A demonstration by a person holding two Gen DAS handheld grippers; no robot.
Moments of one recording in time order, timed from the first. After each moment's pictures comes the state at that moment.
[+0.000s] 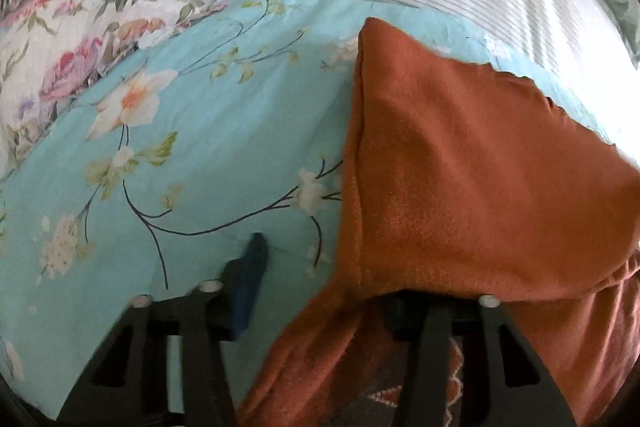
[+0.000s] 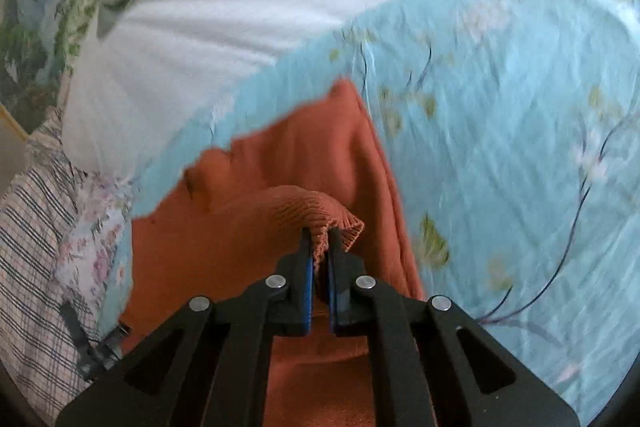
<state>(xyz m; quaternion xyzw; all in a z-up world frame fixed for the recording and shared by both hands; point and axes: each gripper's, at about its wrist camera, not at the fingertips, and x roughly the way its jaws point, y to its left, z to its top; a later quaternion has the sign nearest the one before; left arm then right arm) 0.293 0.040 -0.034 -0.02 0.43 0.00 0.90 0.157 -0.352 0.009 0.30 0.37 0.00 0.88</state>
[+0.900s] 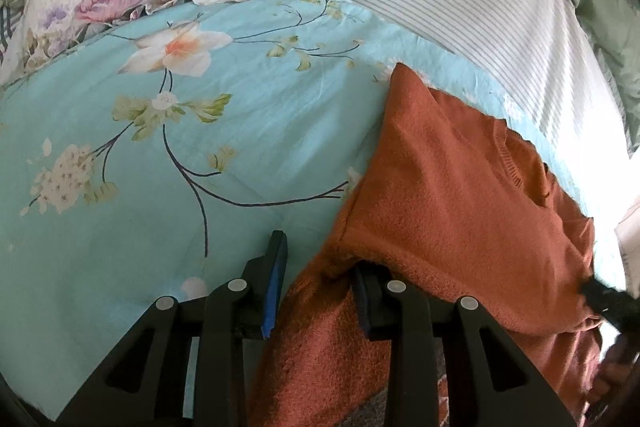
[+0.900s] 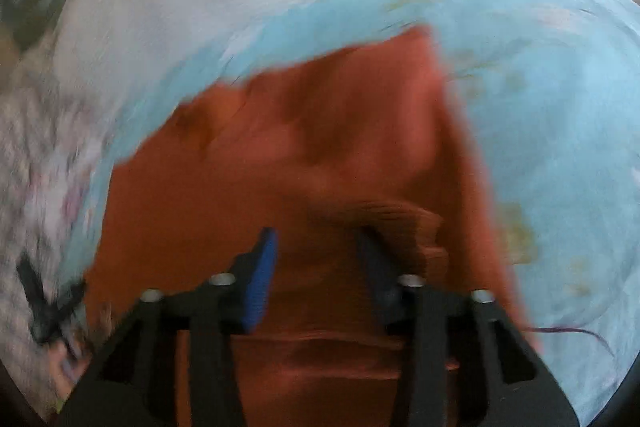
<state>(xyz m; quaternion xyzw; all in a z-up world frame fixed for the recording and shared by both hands) 0.277 0.090 -0.043 -0.17 0.41 0.00 0.90 0.180 -0.332 0.011 0.22 0.39 -0.07 0.89</state>
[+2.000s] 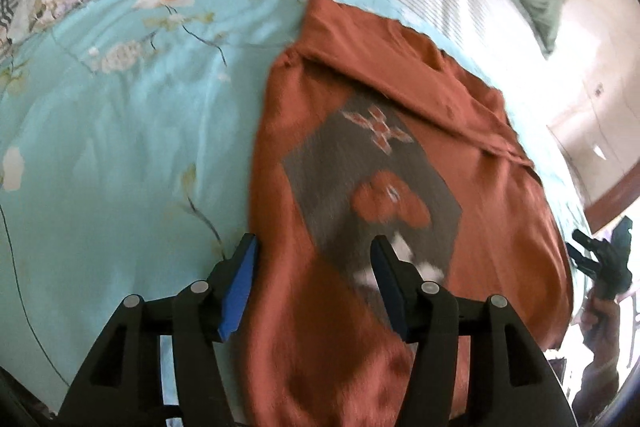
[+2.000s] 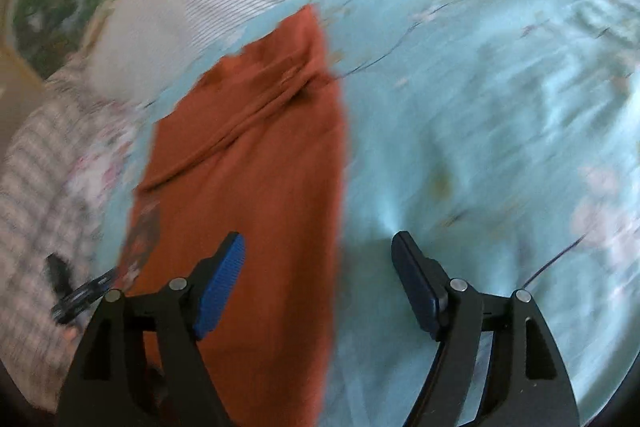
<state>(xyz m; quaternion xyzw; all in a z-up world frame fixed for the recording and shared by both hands) 0.110 0.108 -0.034 -0.12 0.47 -0.17 0.86 -0.052 -0.337 0.001 0.29 0.41 0.06 0.86</state>
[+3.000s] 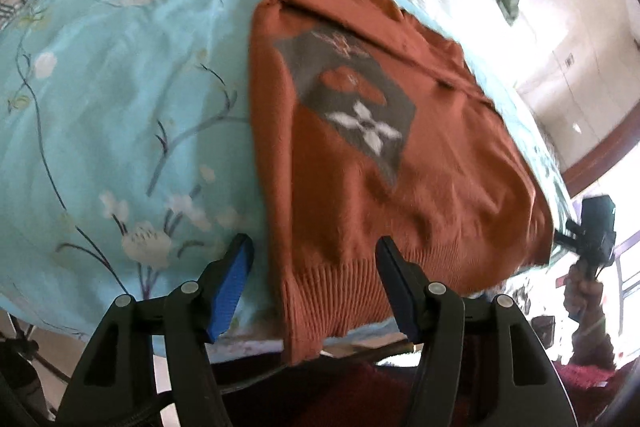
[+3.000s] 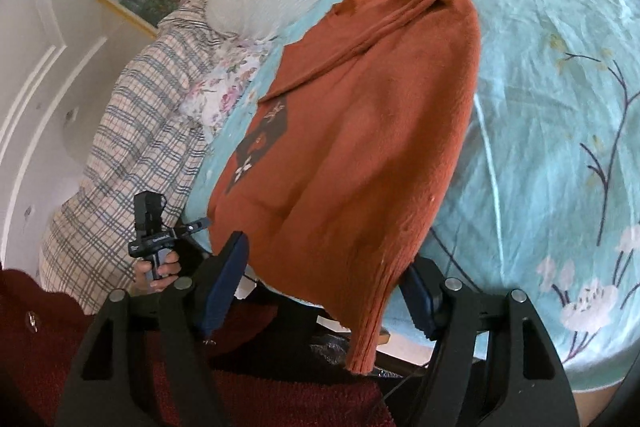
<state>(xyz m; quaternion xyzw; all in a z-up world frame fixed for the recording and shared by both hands) 0.013 0.123 -0.043 -0.11 0.49 -0.22 0.84 -0.116 -0.298 -0.020 0.29 0.39 0.25 0.84</state>
